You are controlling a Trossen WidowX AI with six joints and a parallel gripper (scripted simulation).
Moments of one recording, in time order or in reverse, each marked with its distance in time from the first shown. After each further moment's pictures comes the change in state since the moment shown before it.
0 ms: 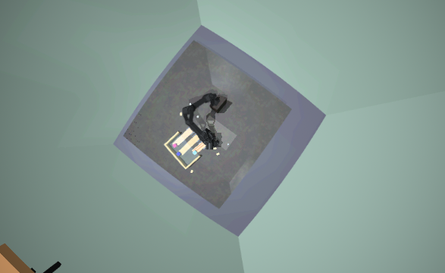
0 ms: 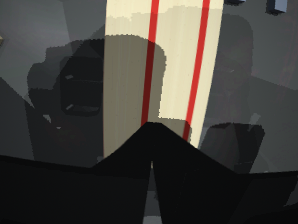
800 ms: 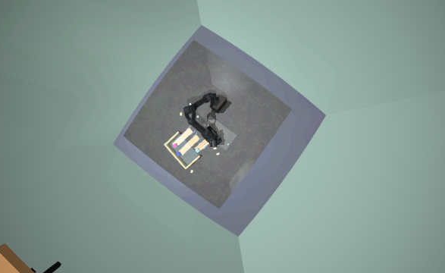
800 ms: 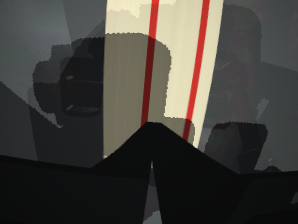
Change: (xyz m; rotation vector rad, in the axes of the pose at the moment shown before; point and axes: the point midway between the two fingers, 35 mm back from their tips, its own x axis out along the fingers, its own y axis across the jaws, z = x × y) arm -0.001 0.000 -0.034 -0.001 -0.002 0.002
